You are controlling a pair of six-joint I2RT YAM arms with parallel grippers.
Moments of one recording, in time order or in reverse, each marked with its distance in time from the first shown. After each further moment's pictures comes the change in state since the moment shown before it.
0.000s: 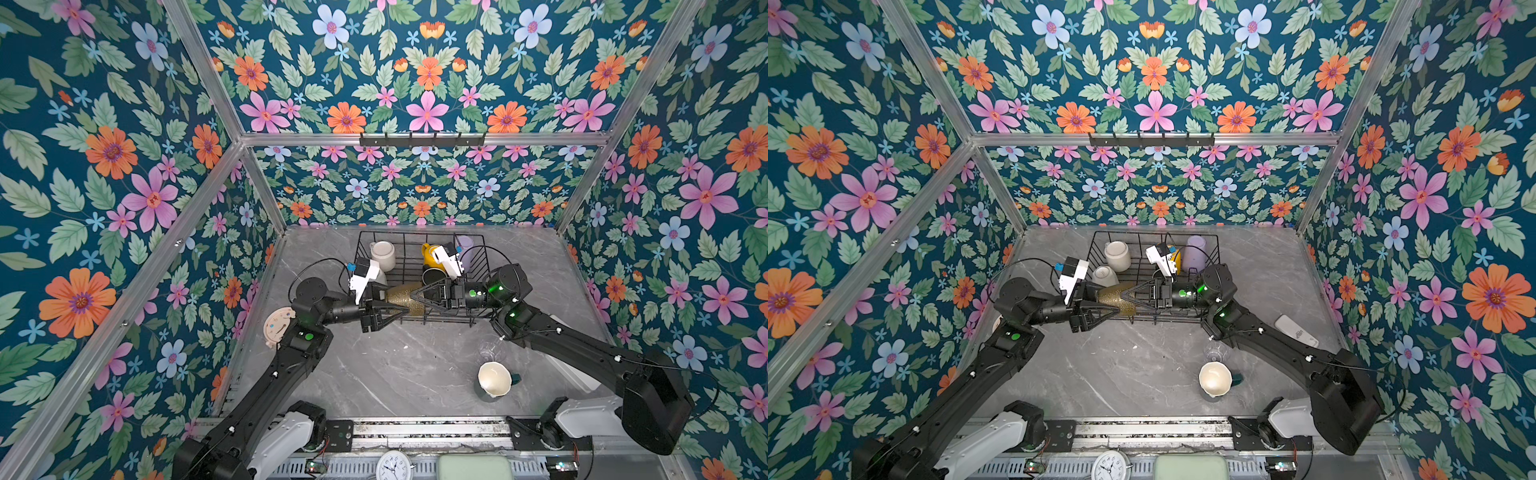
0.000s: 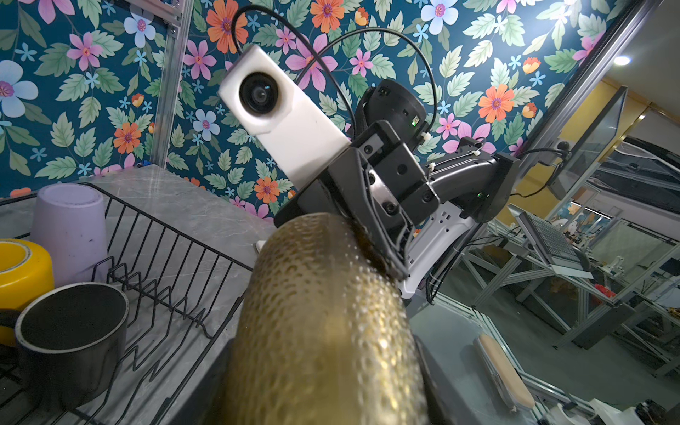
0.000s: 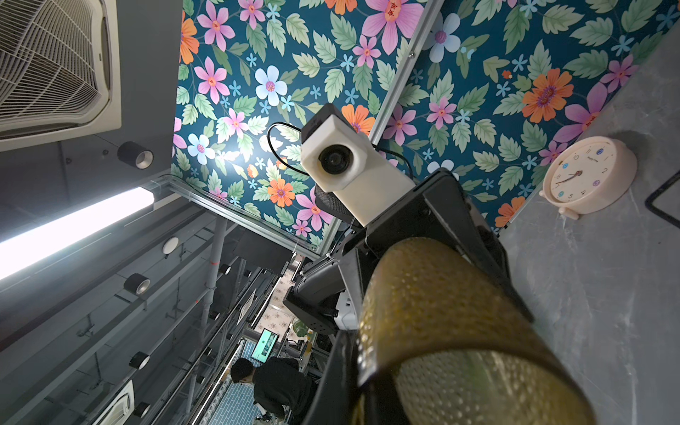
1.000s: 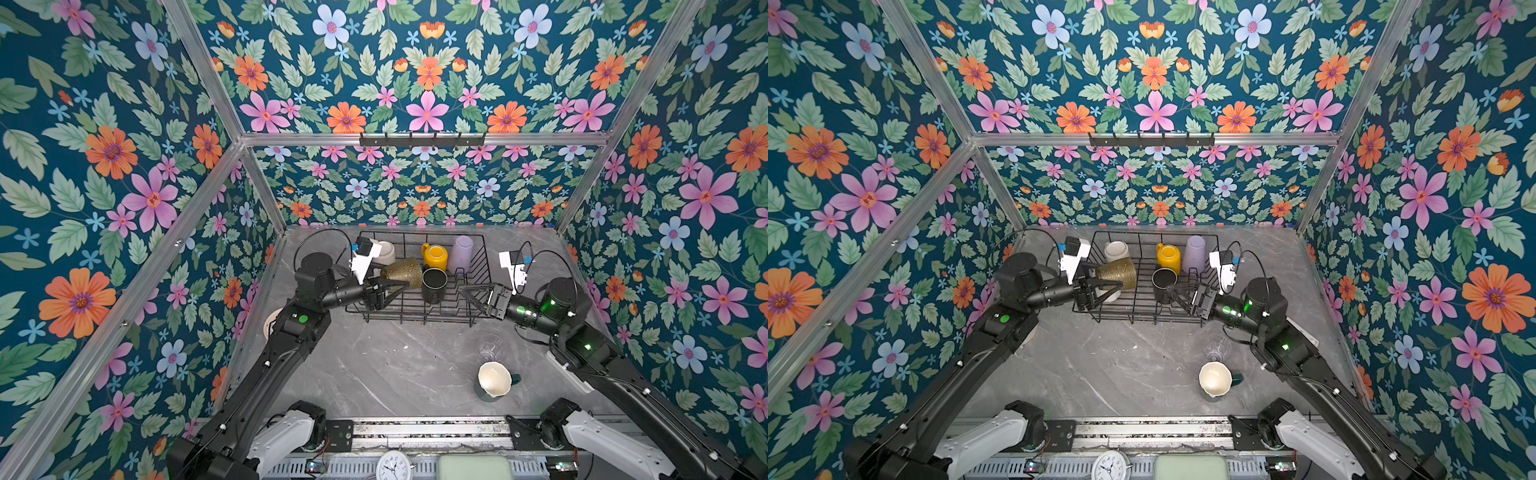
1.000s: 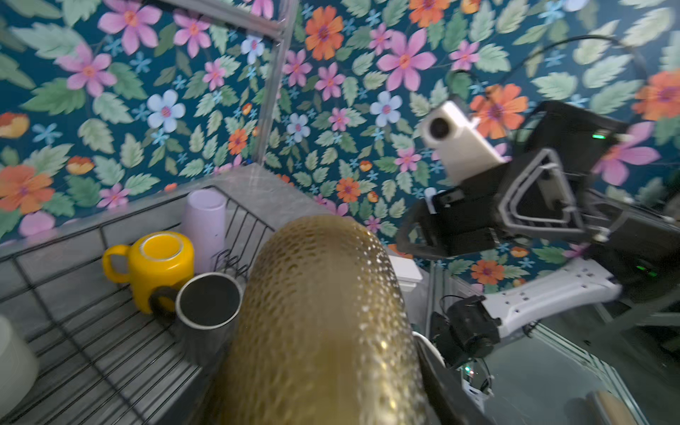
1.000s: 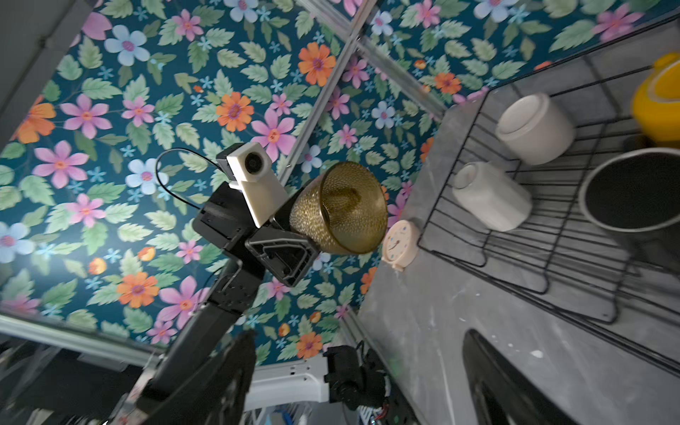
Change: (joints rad) left arm -0.003 0.112 0.316 -0.529 -0.339 0.308; right arm -0.132 -0.540 -0.055 -0.884 0.481 -0.451
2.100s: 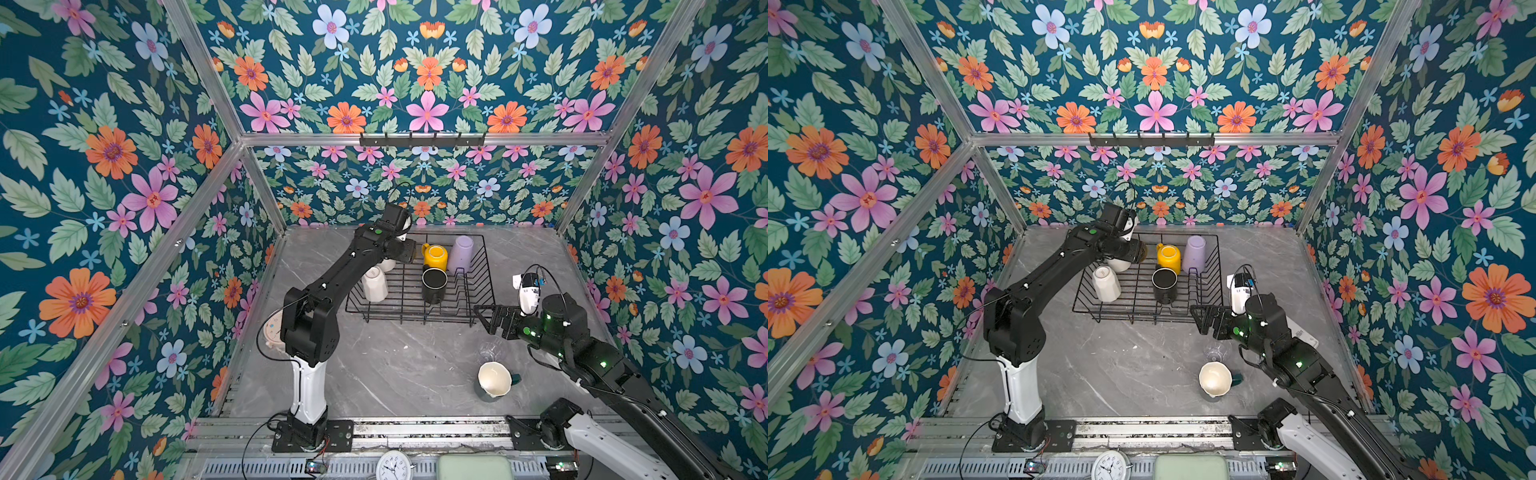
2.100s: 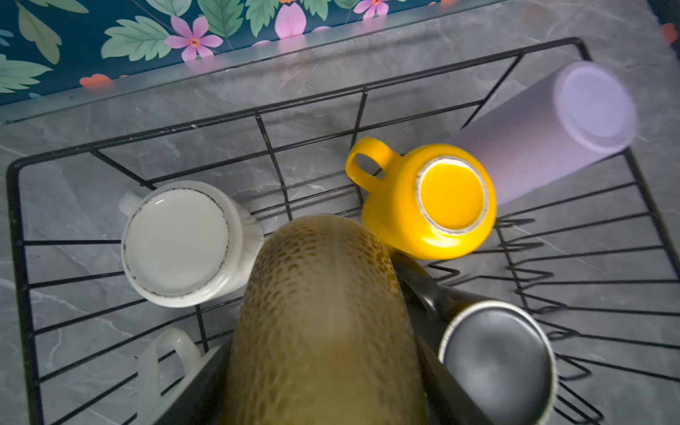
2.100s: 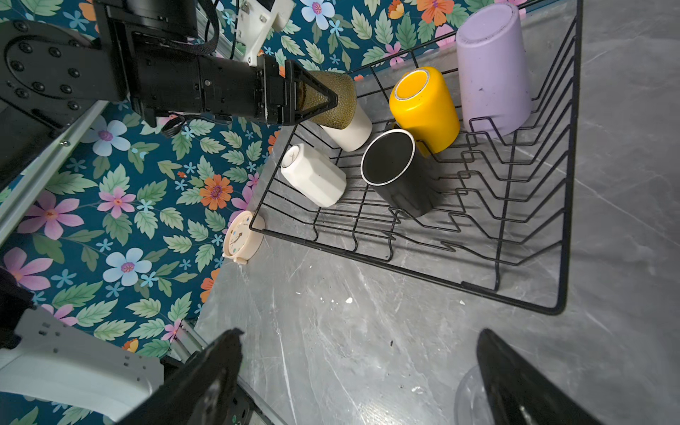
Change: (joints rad) left arm -0.132 0.940 0.909 -0.679 -0.788 0.039; right arm -0.002 -0.096 -0.048 -0.379 0.298 -0.278
